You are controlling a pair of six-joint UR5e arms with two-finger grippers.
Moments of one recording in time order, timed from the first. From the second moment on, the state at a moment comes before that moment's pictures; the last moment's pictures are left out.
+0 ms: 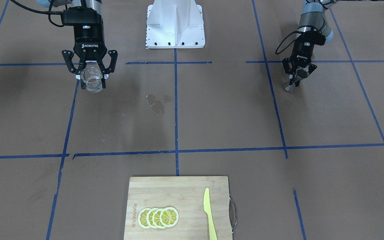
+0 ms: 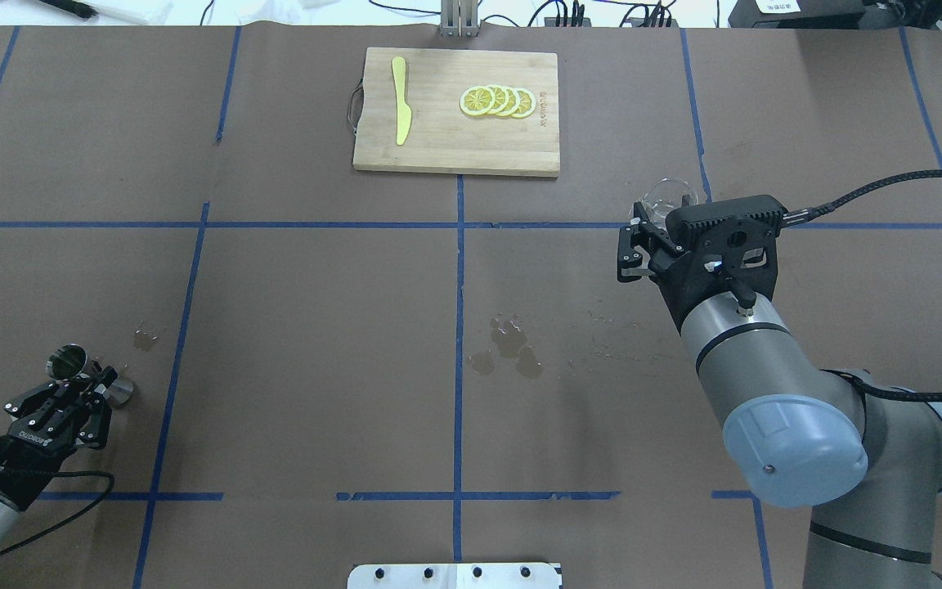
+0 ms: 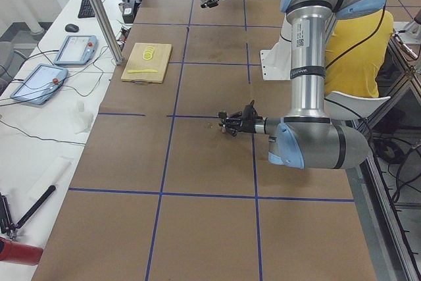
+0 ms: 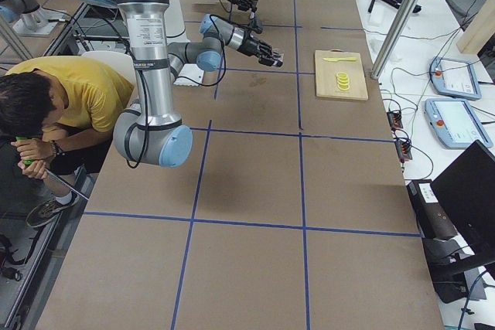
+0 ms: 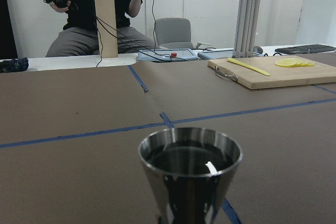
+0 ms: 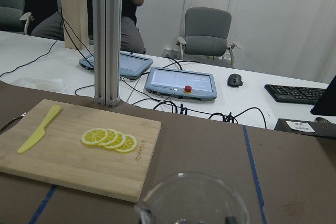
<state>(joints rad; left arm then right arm) 0.03 -1.39 -1.46 -3.36 -0.44 -0.83 0.32 -1.38 2.16 -1.28 0.76 1.06</state>
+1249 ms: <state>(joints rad) 0.03 -1.39 -1.46 -3.36 -0.46 -0.82 0.32 -1.38 2.16 -1.28 0.76 1.06</state>
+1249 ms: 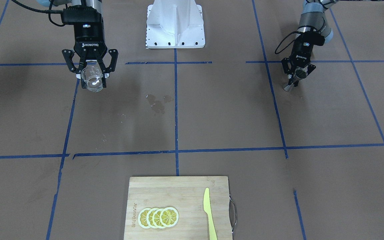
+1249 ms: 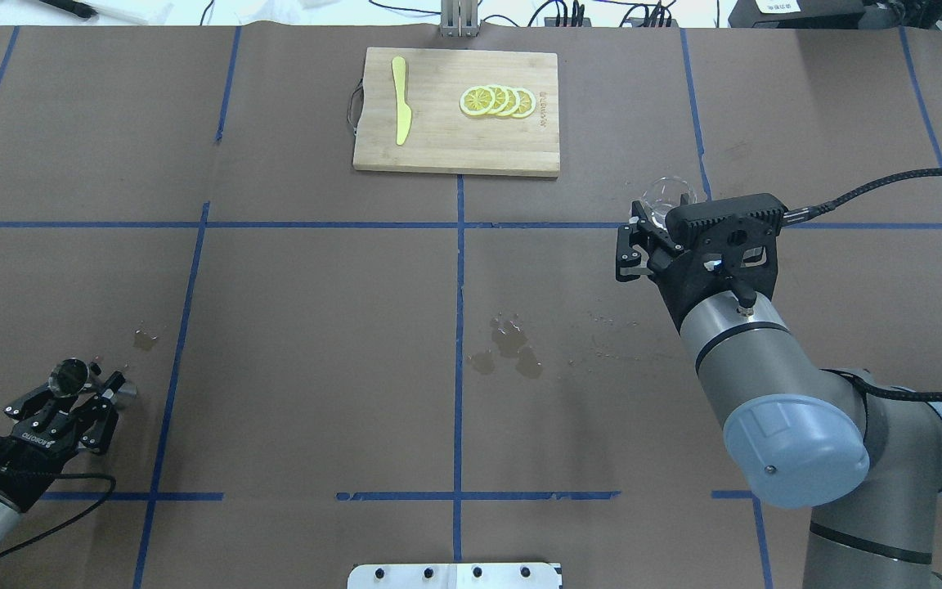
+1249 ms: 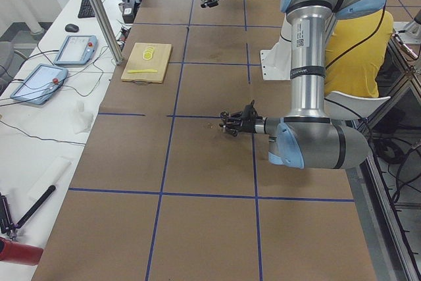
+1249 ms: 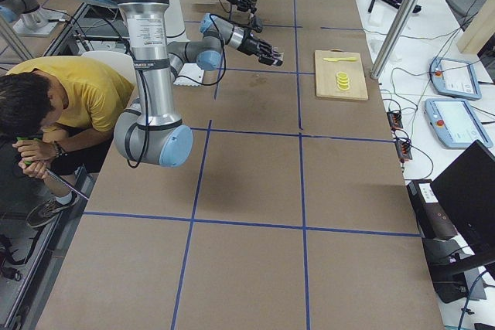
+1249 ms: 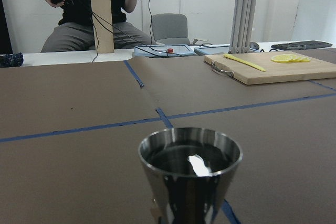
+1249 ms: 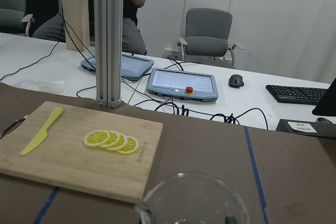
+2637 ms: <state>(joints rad) 0.02 -1.34 -1.55 -3.37 -0.45 -0.81 0.32 -1.37 2.17 -1.28 0.76 1.06</state>
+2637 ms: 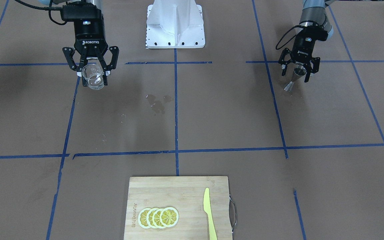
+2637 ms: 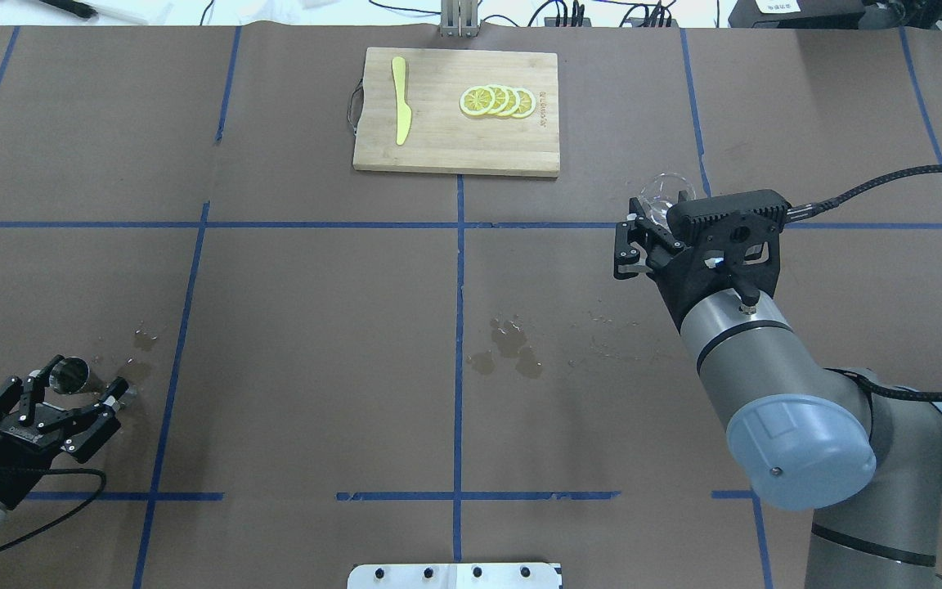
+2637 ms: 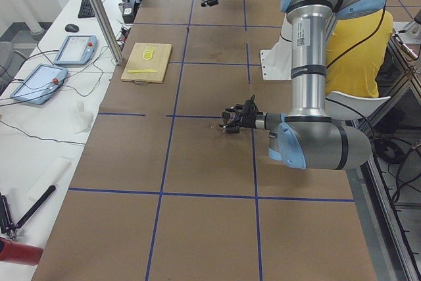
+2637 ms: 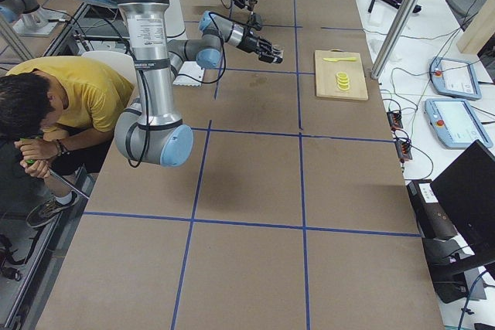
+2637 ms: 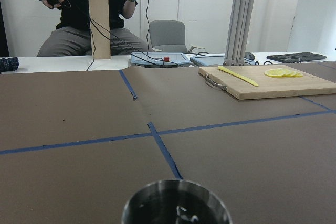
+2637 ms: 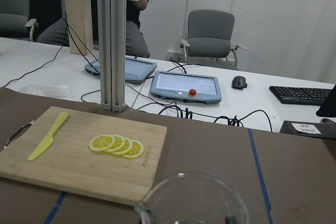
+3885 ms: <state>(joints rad) -0.01 -1.09 -1.75 -3.37 -0.57 -0.81 0.32 -1.38 2.17 -1.28 0.77 1.06</state>
